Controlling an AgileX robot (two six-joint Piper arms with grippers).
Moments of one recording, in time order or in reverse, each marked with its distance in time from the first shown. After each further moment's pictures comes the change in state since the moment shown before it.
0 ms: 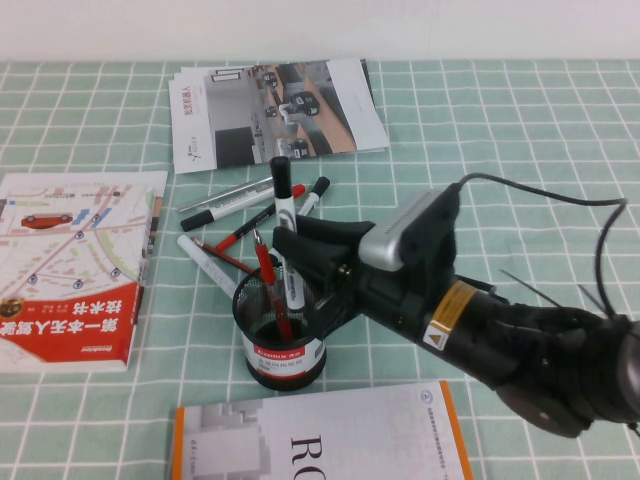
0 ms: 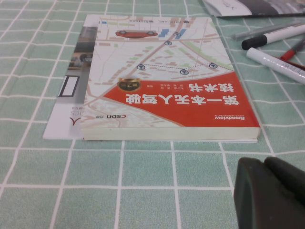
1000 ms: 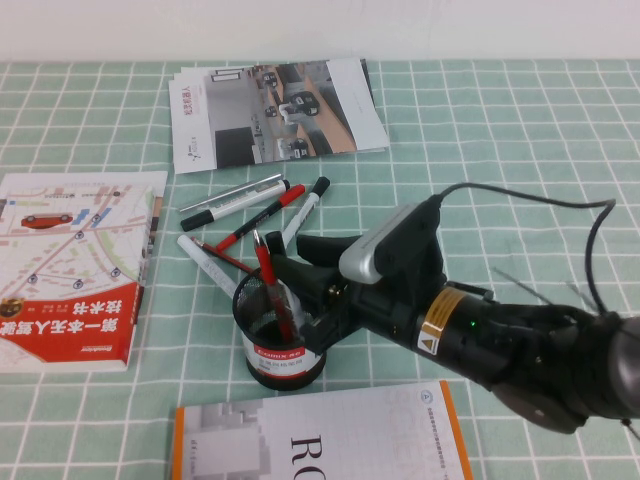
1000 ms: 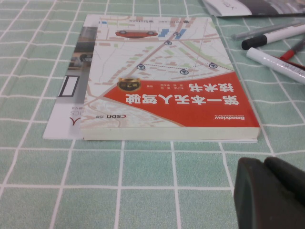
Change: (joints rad) right arm 0.000 0.029 -0.021 -0.018 0.129 -0.044; left arm 0.000 0.000 0.000 0.000 0.000 0.000
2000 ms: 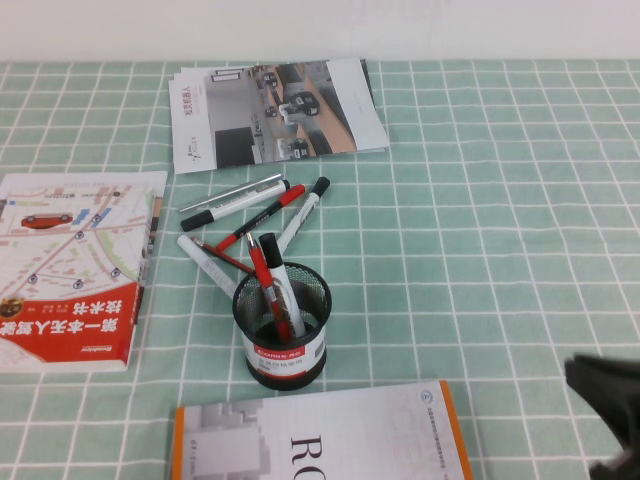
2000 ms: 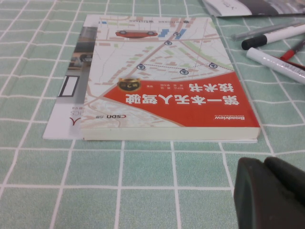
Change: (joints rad) right arm 0.000 -1.100 0.419 -0.148 1.105 0.226; left arm 0.000 0.000 0.000 0.000 0.000 0.000
